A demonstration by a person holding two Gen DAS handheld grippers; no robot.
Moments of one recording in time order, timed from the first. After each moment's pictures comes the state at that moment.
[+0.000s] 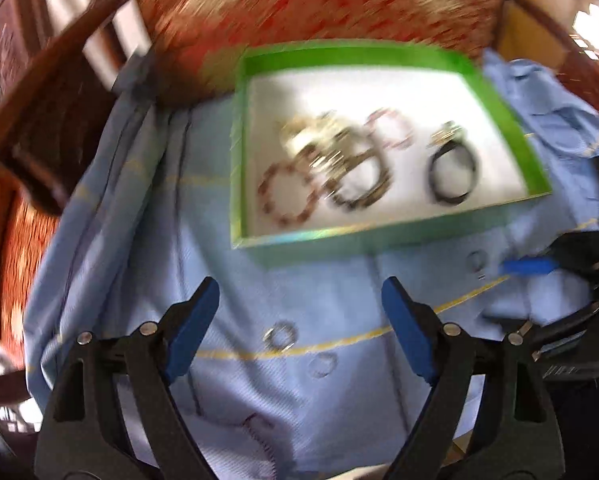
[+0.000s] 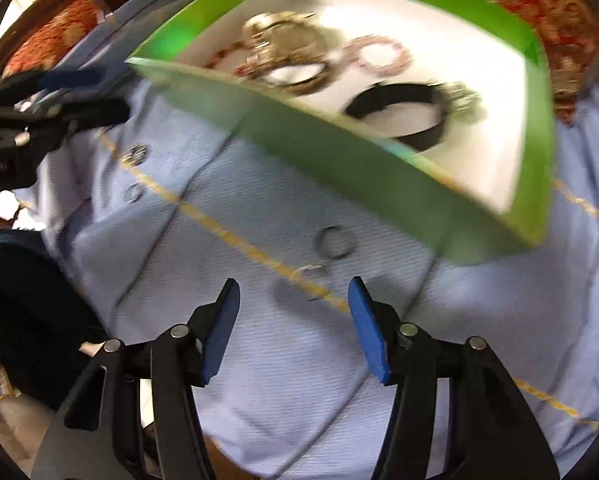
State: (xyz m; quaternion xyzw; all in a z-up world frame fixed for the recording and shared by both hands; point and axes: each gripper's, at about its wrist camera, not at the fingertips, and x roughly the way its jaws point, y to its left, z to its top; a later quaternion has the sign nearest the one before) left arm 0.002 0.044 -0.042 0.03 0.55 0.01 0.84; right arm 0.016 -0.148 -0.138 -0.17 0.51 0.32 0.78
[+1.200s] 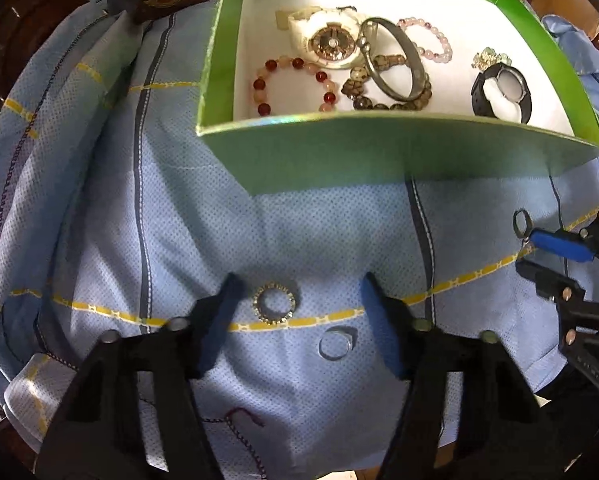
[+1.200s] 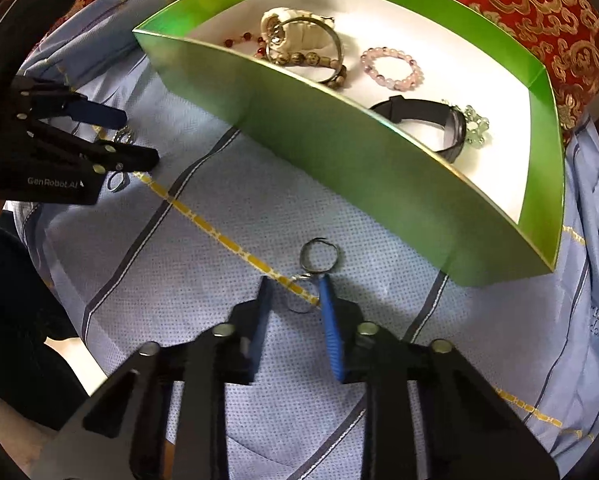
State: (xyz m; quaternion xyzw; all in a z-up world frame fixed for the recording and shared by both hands) left arm 0.013 0.041 -0.117 0.02 0.63 0.00 0.78; right arm -0.004 -0.120 -0.155 -0.23 0.48 0.31 0.78
